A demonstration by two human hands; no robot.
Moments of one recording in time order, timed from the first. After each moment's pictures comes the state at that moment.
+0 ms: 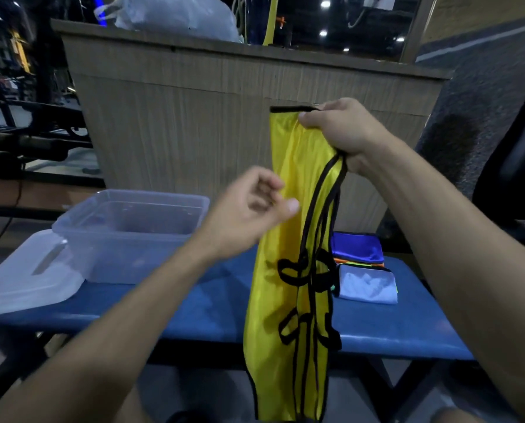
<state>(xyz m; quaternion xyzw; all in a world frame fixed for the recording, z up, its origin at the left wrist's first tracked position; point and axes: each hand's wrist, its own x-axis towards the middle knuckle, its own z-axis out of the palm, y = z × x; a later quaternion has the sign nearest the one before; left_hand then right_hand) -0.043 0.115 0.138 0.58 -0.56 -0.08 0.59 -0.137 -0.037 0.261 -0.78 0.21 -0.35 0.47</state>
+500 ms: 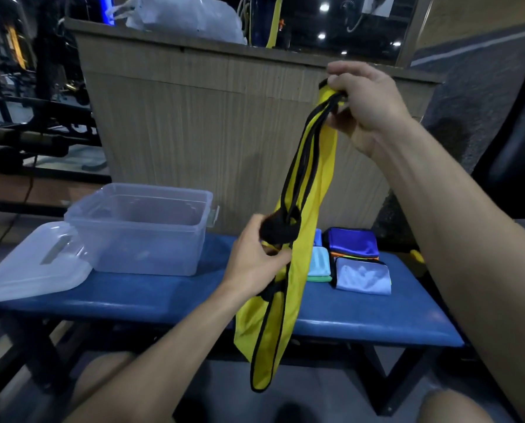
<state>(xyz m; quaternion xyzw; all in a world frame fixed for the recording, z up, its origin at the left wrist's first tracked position) -0.086 0.116 0.064 0.67 -0.41 -0.10 0.62 -0.162 -0.013 0.282 -0.66 0.18 -0.46 0.56</state>
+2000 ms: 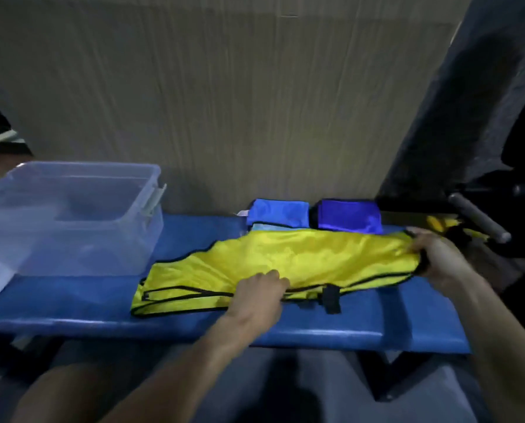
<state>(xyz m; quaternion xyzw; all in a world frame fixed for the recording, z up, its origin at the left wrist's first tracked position) -0.087 -0.044 -0.064 0.83 -0.56 -0.04 0.00 -0.287 -0.322 -0.033 -0.56 0.46 -0.31 0.62</state>
